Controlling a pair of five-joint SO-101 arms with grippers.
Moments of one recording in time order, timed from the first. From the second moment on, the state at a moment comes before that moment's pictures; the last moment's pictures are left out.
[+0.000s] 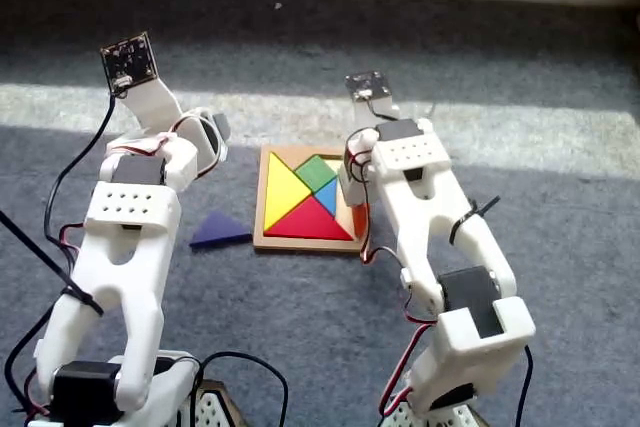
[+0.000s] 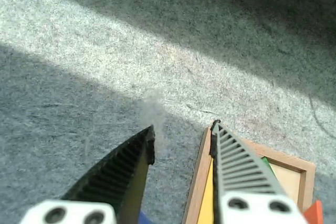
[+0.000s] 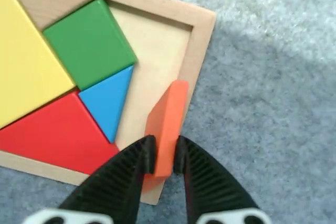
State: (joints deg) left arm -4.1 -21.2 36.8 39.1 28.3; right arm -20.9 10.1 12.8 62.8 4.2
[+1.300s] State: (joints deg) left arm -4.1 -21.2 36.8 37.1 25.4; right arm -25.7 -4.8 26.7 57.7 6.1
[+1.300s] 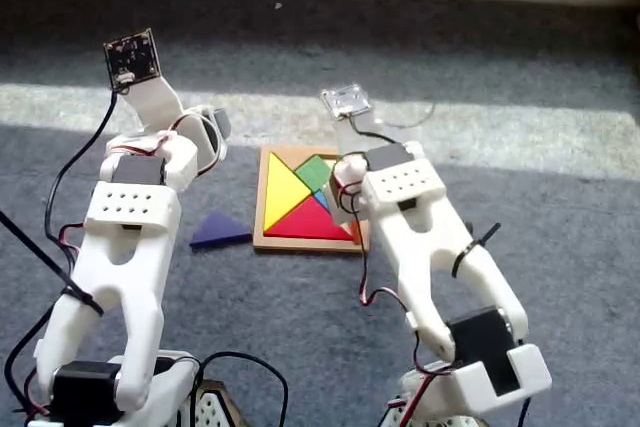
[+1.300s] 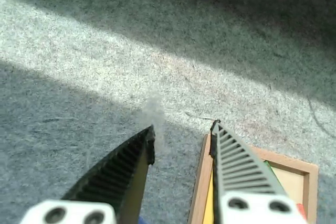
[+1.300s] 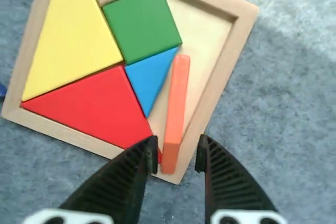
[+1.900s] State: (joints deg) left arm -4.1 -21.2 36.8 37.1 25.4; right arm -21.7 -28.8 42.1 50.2 8.3
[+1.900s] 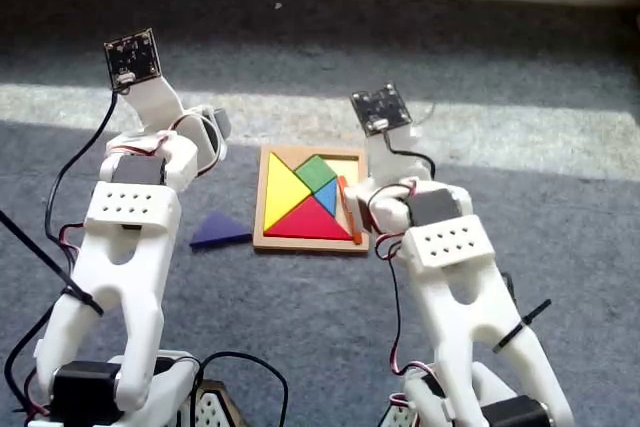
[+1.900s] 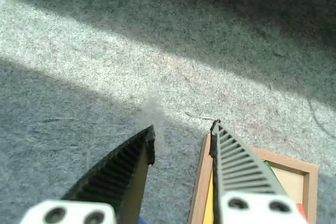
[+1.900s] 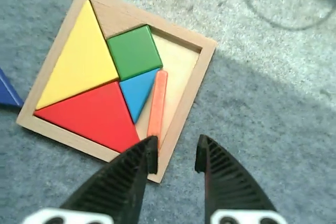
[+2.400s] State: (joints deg) left arm -4.1 -21.2 36.8 37.1 25.4; right arm -18.8 -25.8 48.0 38.7 8.3
